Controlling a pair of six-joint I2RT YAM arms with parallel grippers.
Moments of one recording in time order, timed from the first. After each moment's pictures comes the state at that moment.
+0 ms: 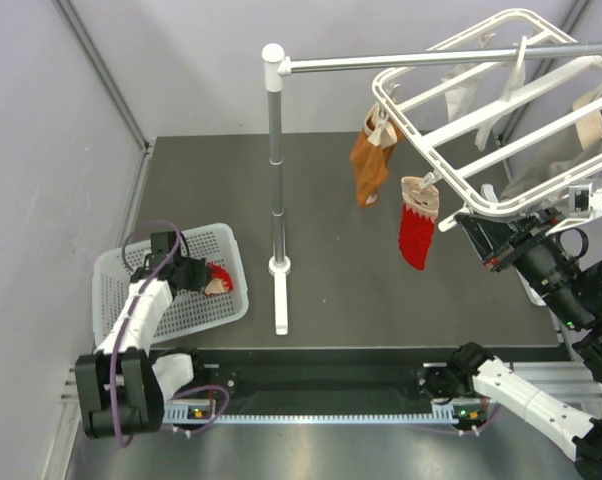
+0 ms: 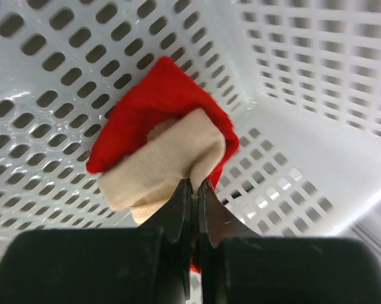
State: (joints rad) left arm 0.10 1.10 0.56 -0.47 0.09 -1.30; right arm 0.65 0.58 1.36 -0.70 0.15 0.43
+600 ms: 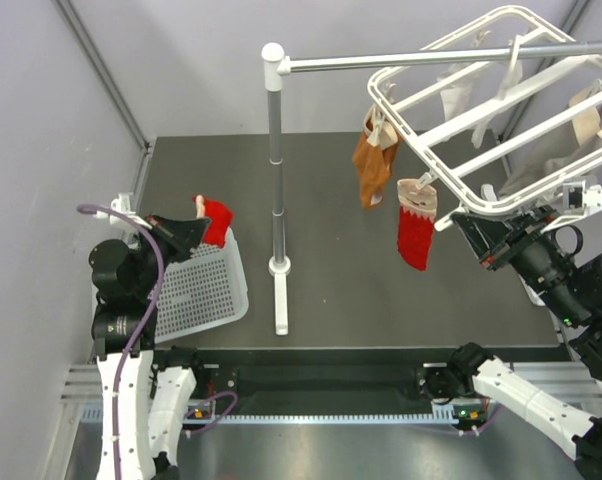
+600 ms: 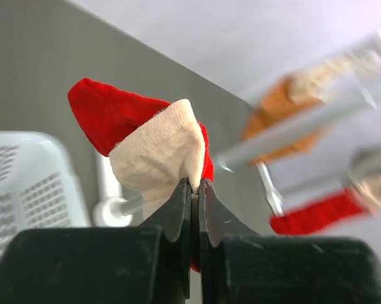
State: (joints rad) left arm 0.10 0.54 0.85 -0.40 0.38 -0.77; right arm 0.65 0.59 1.36 -0.70 0.14 0.43
